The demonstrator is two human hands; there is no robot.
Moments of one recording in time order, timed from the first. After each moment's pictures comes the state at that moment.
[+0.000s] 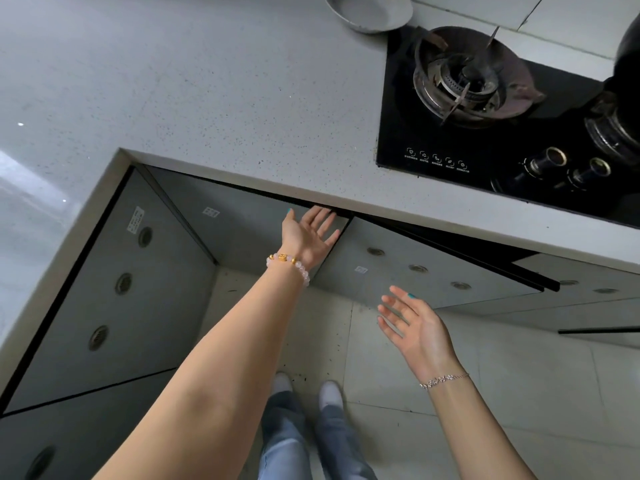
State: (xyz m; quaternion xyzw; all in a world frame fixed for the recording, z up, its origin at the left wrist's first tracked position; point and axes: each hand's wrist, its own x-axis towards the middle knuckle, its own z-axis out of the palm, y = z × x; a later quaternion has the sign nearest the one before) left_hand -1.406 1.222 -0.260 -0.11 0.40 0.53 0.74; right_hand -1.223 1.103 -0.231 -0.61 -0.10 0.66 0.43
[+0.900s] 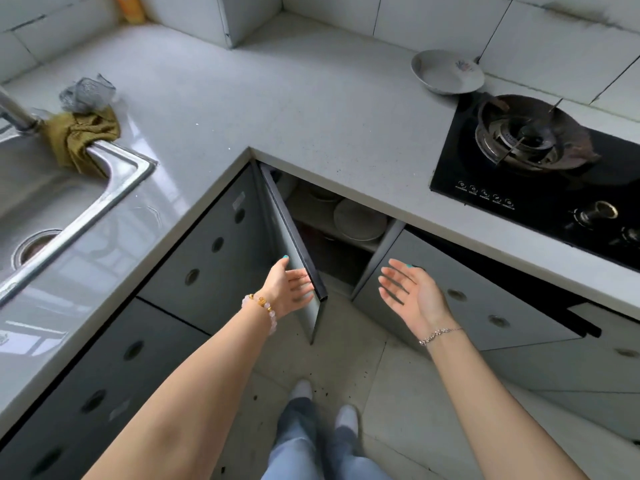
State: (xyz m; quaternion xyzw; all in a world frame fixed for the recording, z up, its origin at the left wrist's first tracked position) left_hand -1.485 1.059 -0.256 -0.08 0.59 0.46 0.66; right_hand -1.265 1.102 -0.186 -0.54 -0.22 0.73 0.35
